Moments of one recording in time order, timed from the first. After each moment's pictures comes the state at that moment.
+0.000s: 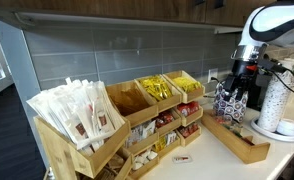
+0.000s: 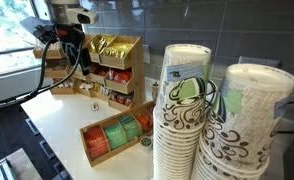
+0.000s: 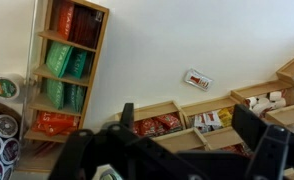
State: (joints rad) arm -0.02 -0.57 -0.20 -2.30 0.11 1.78 -0.16
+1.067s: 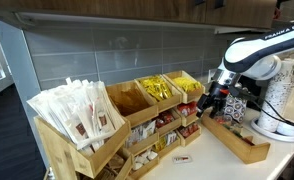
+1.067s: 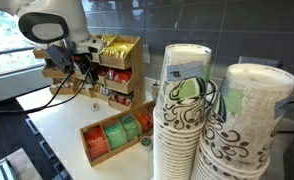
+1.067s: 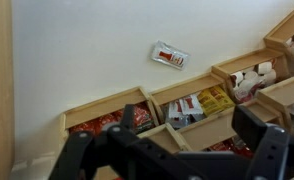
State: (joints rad) arm 0.02 -0.44 -0.11 -2.46 0.35 2.17 -0.15
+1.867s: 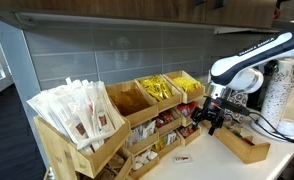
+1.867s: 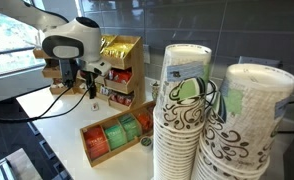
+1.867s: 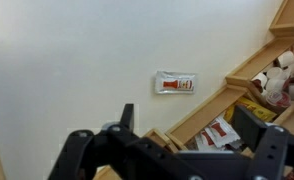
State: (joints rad) arm 0.02 -0.26 -0.12 -2.45 0.49 2.15 0.04
